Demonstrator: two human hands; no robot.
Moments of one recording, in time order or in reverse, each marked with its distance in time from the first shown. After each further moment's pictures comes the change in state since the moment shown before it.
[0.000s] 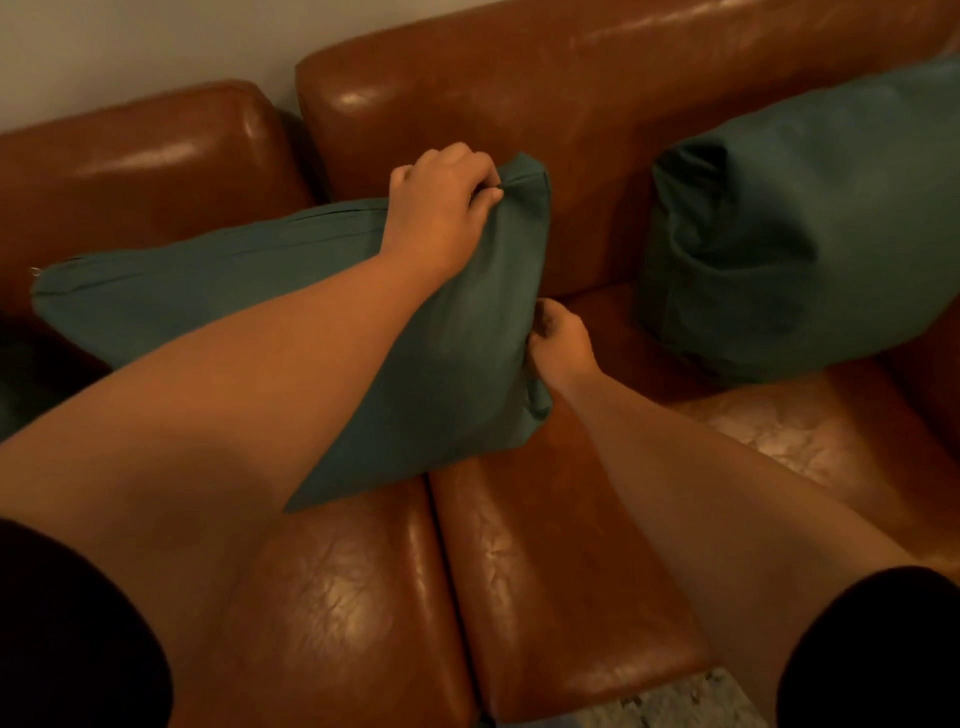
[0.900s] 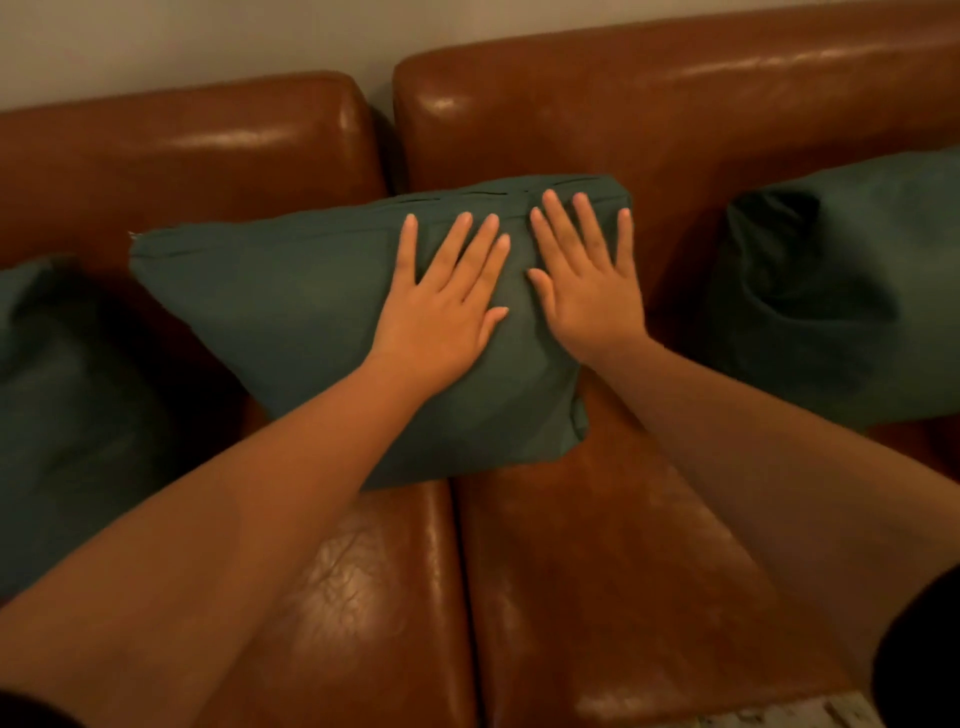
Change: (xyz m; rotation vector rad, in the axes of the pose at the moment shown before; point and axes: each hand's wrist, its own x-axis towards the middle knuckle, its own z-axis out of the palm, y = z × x) left_hand -0.100 -0.052 -0.010 0.671 -0.144 0.126; right_hand 0.020 -0.082 0.004 -1.139 0.218 -0.794
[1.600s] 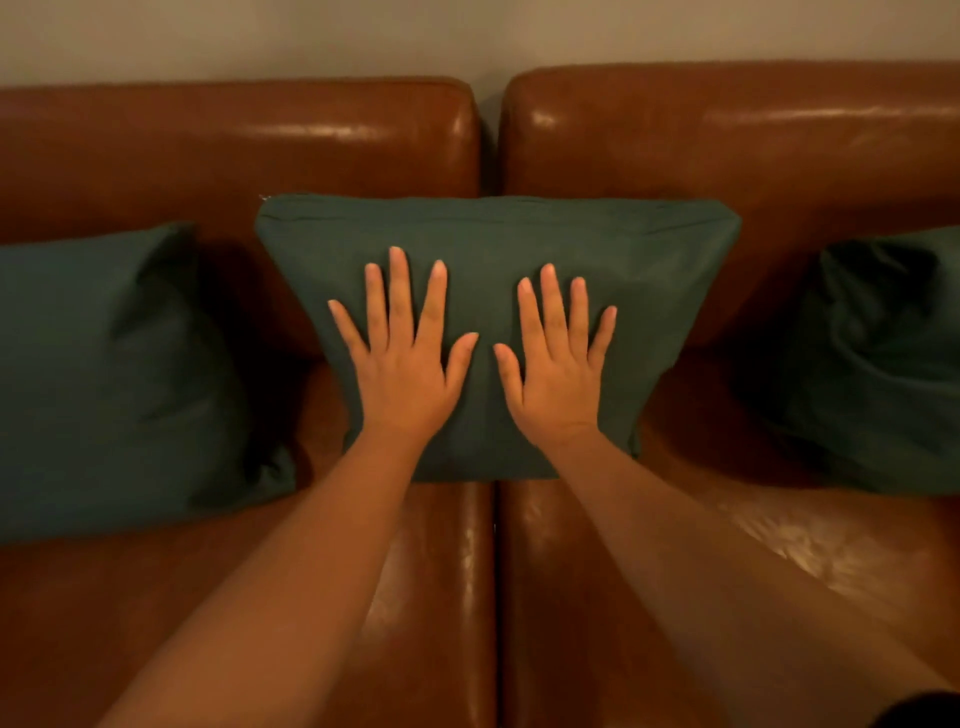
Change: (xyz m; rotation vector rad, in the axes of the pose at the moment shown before) left_hand -0.087 -0.039 0.026 -0.291 0.066 -0.590; right_hand -0.025 -0.131 -0.007 0.236 0.041 0.111
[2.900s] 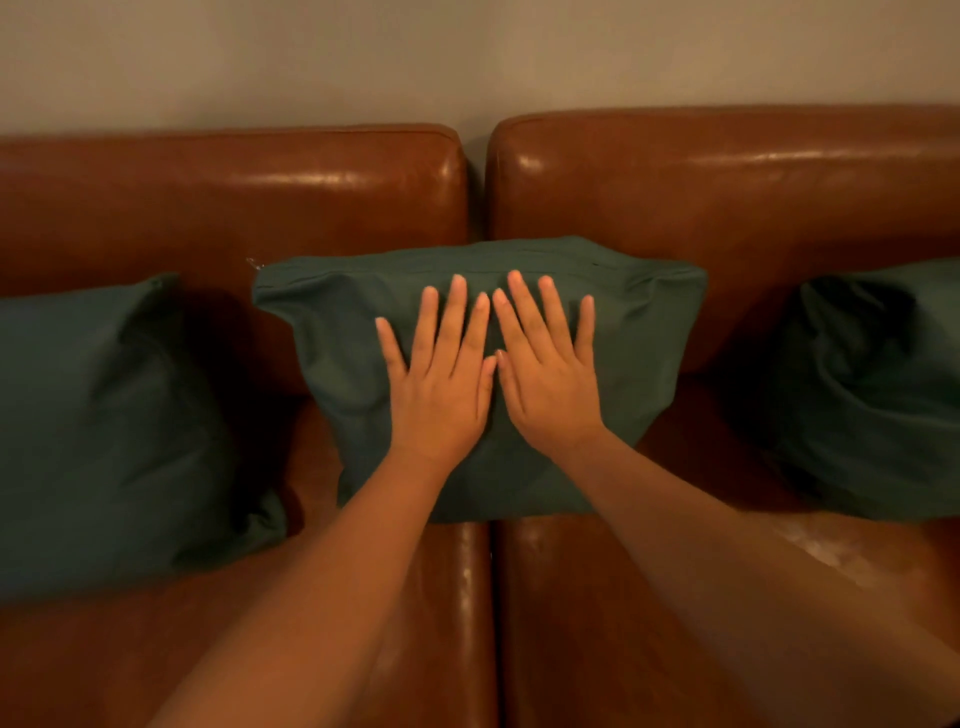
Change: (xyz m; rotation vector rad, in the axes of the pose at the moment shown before) left_hand 0.023 0.023 0.011 -0.029 0.075 0.178; right_hand 0.039 0.010 -0.011 -0.049 0.007 -0.202
